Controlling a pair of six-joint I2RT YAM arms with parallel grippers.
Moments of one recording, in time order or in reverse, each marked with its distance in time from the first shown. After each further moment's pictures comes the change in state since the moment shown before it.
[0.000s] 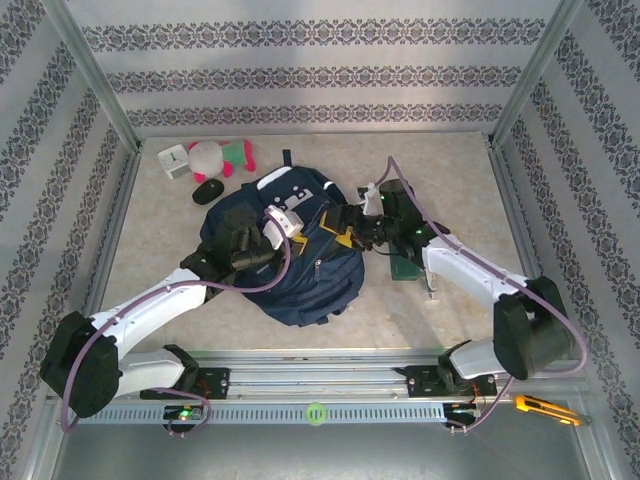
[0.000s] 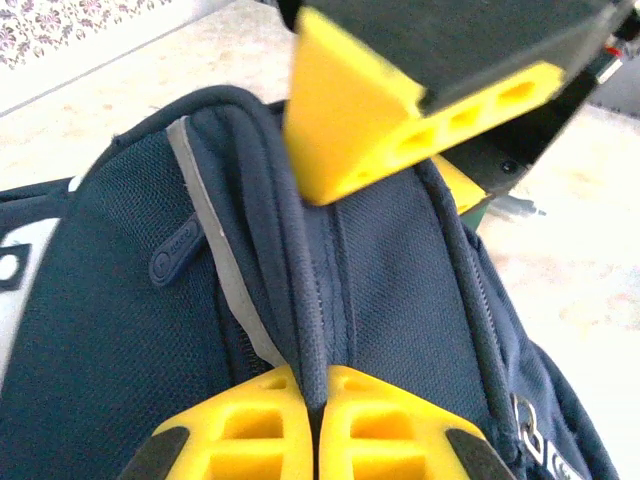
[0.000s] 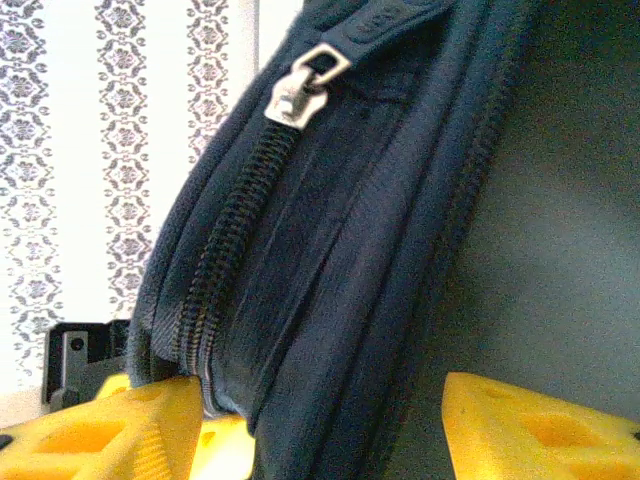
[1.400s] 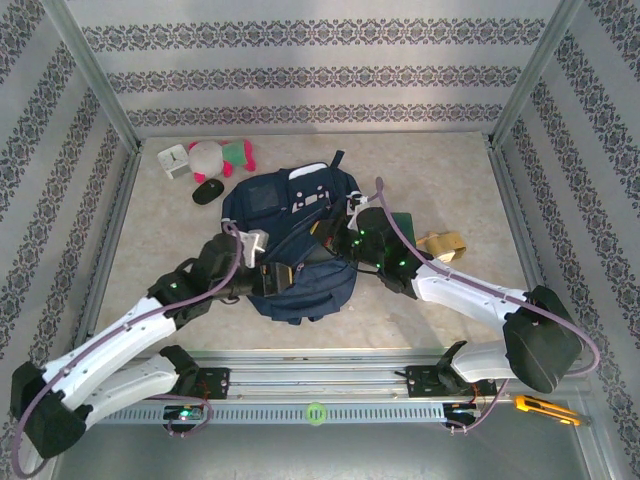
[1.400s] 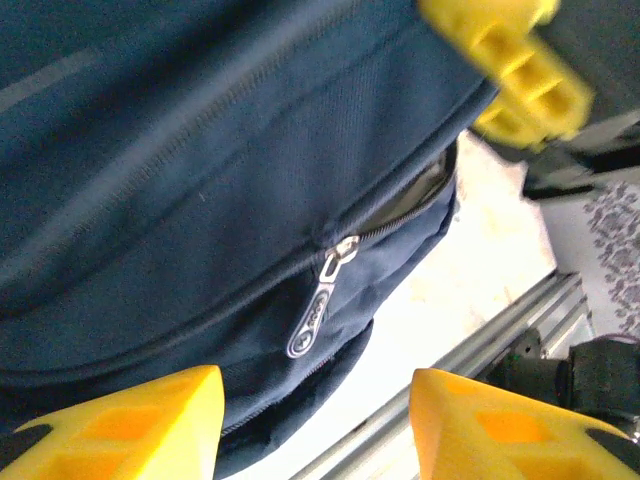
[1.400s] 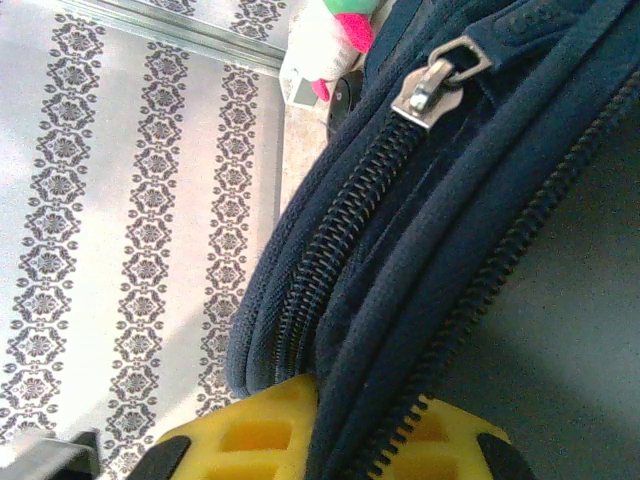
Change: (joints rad) left arm -0.121 -0.281 -0.022 -0.489 -0.134 -0.866; right arm 0.262 -0.096 -0.135 0.248 0.512 0.186
